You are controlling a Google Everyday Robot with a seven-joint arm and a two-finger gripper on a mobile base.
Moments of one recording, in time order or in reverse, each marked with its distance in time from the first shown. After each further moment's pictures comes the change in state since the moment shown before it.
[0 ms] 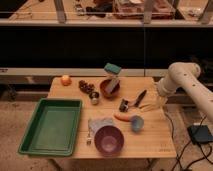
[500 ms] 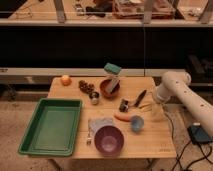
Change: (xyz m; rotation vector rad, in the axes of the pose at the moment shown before) arm 0.008 0.022 0.070 -0.069 -0.011 -0.007
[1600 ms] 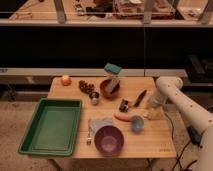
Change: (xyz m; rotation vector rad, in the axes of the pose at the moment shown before) arm 0.013 0.010 0.038 -0.084 0.036 0.028
